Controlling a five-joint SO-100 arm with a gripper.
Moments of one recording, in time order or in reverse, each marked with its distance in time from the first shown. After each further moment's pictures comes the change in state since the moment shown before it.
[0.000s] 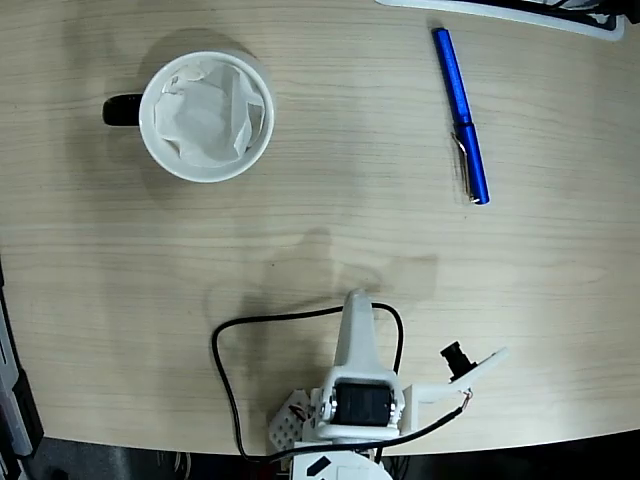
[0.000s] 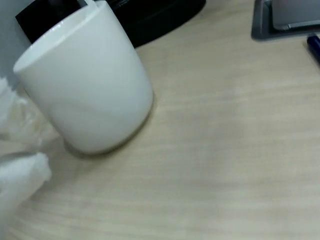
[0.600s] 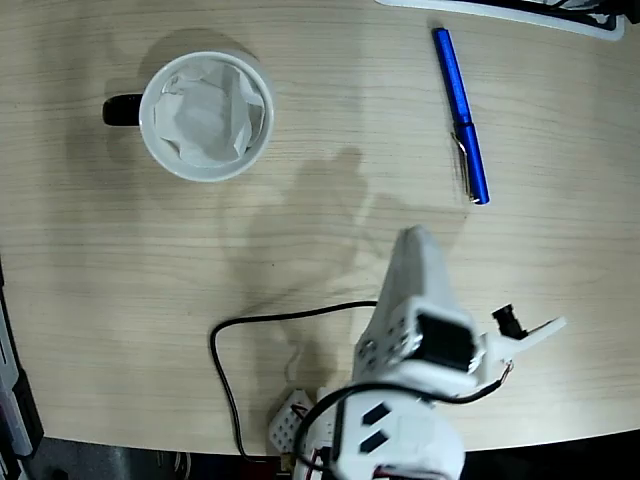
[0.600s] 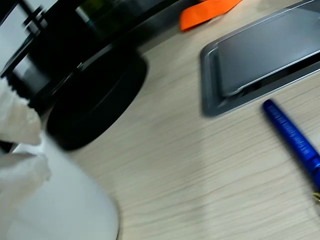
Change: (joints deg) arm 7.4 -44.6 -38.2 -0.8 13.6
